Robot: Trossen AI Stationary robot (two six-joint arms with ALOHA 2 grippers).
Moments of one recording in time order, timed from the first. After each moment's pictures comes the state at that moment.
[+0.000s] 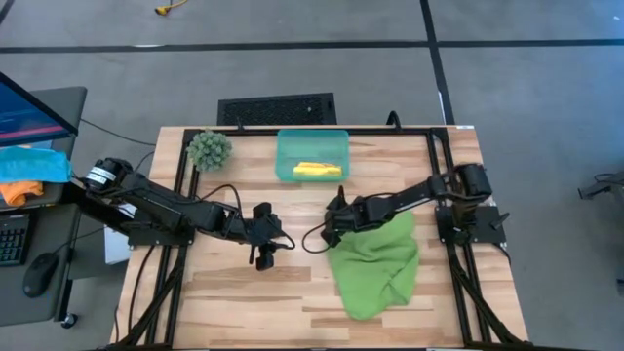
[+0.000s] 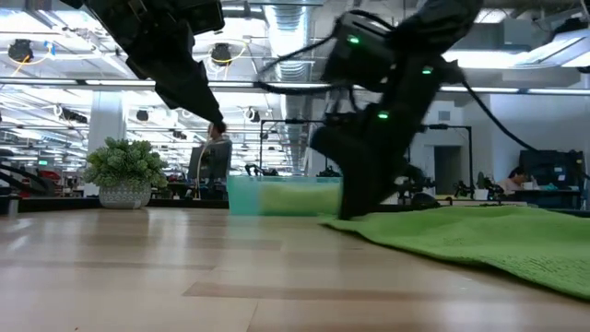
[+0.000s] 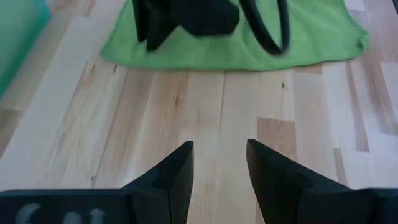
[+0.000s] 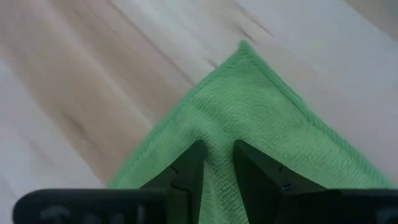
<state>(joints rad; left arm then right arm) -0.29 1.37 0.80 -0.23 -0.23 -0.36 0.12 1.90 1.04 -0.34 0.27 0.79</state>
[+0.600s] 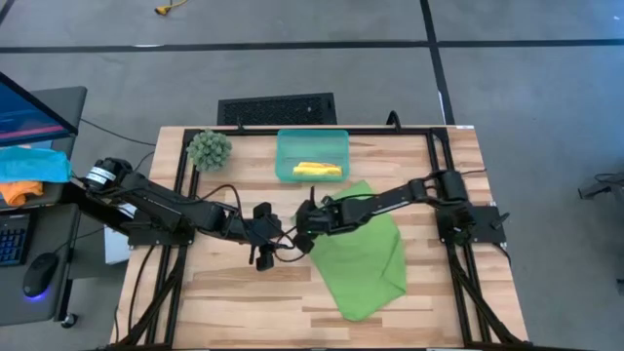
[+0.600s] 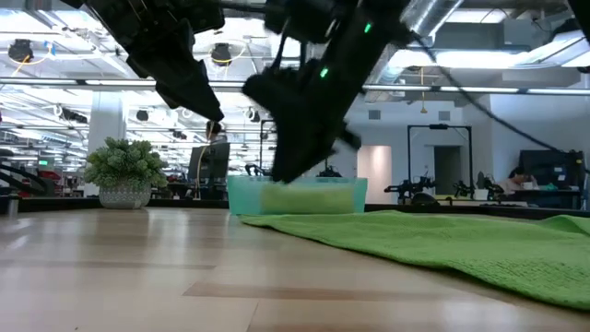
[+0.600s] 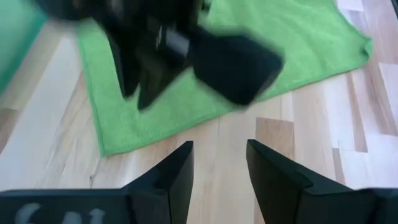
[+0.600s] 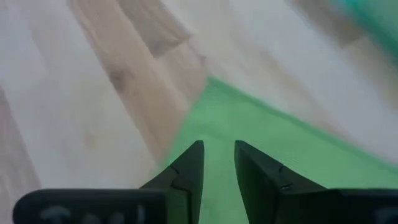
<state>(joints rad) -0.29 1.37 0.80 -0.22 -0.23 -0.36 0.13 2.05 1.41 -0.41 0.29 0.59</state>
